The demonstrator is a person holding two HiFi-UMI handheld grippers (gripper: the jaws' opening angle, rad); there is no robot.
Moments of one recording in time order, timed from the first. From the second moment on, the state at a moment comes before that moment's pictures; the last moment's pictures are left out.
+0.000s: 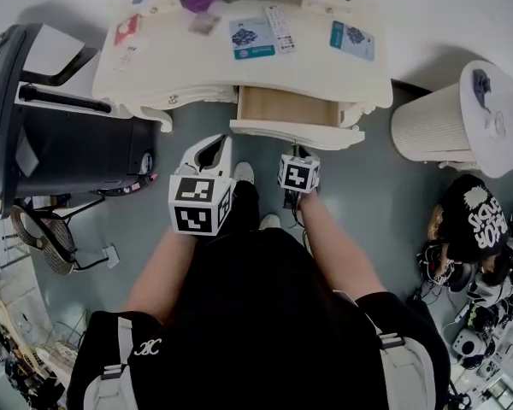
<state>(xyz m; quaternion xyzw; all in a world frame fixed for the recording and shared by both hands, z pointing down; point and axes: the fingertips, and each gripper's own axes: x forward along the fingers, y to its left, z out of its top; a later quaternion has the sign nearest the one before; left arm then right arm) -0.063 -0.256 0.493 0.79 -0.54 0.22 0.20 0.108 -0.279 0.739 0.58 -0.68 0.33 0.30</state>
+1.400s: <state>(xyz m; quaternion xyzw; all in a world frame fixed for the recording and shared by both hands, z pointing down) -0.119 -0.341 0.513 0.78 -0.54 0.22 0.23 0.109 -0.412 0.737 0.66 -0.63 0.30 0.28</state>
